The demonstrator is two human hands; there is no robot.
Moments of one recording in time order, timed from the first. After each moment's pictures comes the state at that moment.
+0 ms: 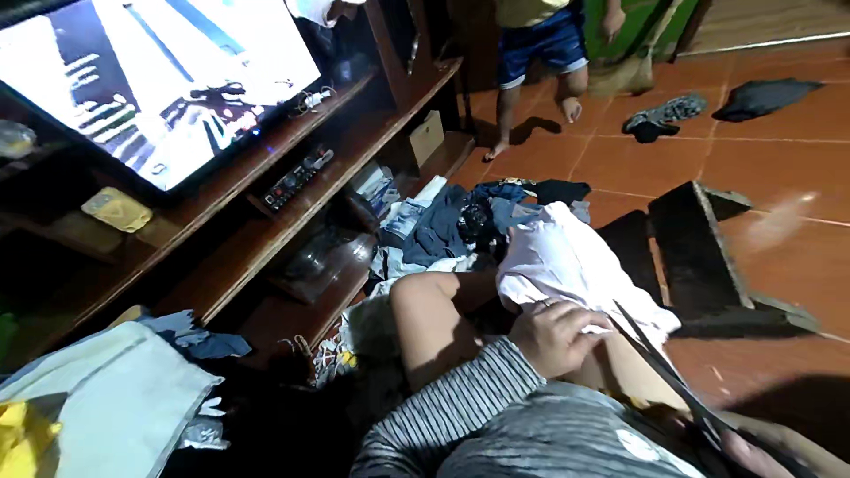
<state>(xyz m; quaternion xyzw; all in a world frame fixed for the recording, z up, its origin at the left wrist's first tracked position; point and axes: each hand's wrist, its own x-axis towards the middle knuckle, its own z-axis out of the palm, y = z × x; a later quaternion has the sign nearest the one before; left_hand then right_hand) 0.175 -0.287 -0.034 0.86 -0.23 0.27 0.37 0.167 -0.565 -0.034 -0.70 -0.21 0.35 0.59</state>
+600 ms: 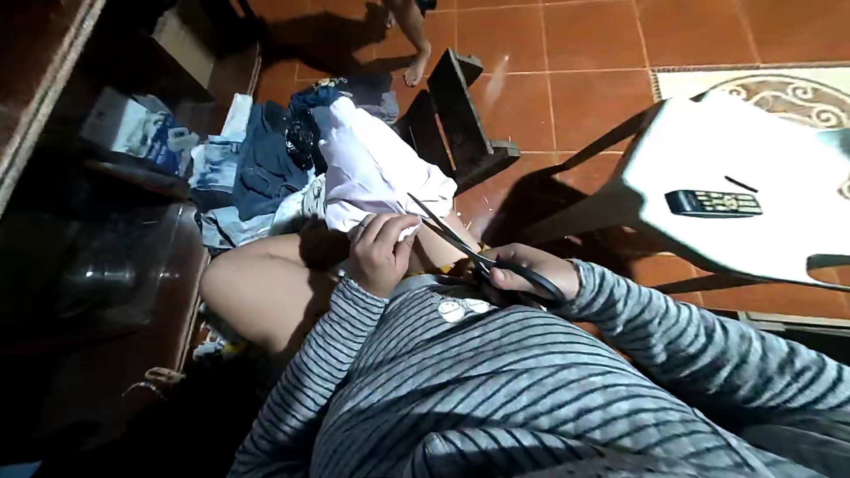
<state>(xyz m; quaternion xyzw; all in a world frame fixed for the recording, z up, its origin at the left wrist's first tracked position) 0.174 -0.292 -0.053 0.85 -0.22 0.30 0.37 0.165 -0.557 -0.026 -0.64 -0.15 0.41 0.63</state>
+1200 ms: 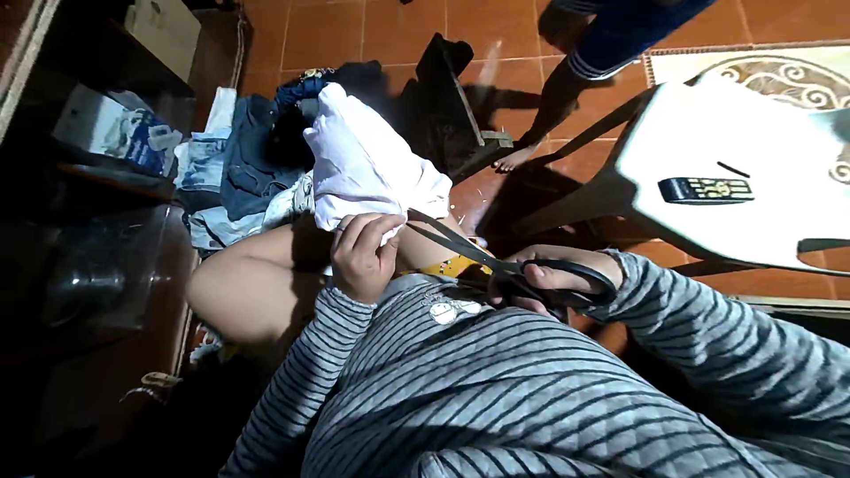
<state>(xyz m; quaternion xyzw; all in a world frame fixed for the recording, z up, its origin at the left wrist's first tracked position) 0.175 -0.294 -0.047 0.83 -0.21 0.35 0.37 0.171 -0.594 -0.016 -0.50 -0.18 0.53 0.66</state>
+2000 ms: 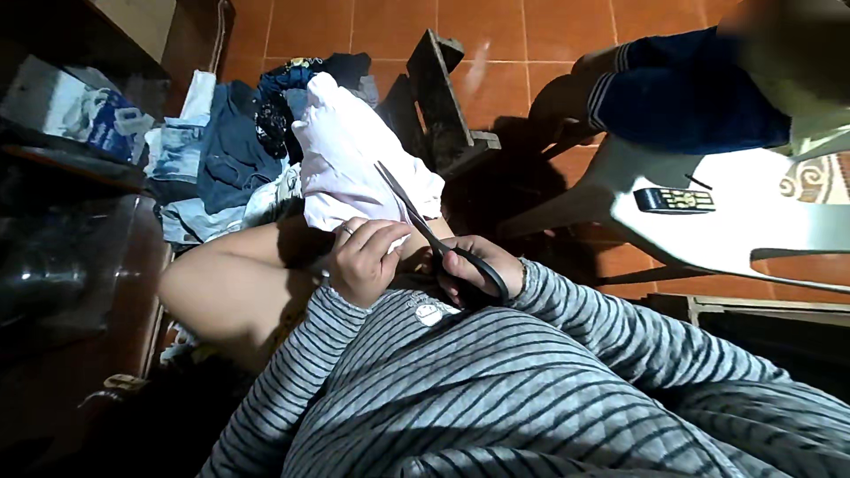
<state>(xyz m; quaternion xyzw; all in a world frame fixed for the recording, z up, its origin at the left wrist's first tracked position) 0.170 -0.300 -0.056 0.84 -0.24 0.31 0.38 0.166 -0.520 -0.028 -0.56 -0.09 0.39 0.73</state>
